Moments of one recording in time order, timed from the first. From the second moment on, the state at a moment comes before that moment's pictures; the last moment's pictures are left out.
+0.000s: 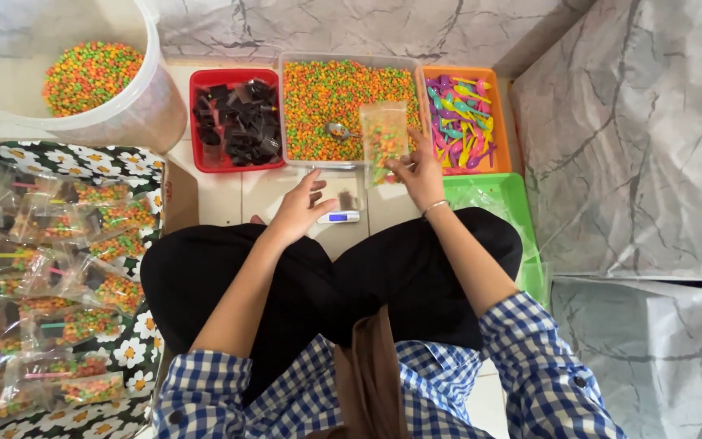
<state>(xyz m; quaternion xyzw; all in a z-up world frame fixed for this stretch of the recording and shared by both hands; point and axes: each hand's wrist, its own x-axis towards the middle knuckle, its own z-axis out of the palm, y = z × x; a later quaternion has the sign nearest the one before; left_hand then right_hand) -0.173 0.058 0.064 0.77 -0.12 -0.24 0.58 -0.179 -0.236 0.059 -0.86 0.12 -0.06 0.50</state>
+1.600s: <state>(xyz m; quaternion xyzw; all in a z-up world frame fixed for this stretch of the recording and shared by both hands) -0.182 0.025 0.060 0.73 -0.16 0.07 0.66 -0.199 -0.195 0.093 -0.73 -0.03 0.02 0.68</state>
